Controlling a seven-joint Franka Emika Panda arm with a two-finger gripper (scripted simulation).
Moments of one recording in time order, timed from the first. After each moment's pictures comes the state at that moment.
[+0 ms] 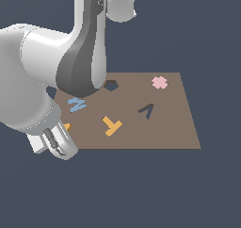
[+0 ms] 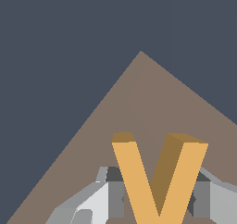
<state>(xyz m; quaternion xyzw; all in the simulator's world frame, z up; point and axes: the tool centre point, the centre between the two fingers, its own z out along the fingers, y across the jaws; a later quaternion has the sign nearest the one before) 0.095 -0.181 0.030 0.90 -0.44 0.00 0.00</state>
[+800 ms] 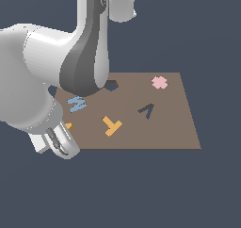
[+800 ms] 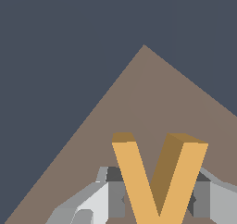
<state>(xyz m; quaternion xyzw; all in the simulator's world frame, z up) 0.094 -0.177 0.030 0.90 -0.44 0.00 0.00</state>
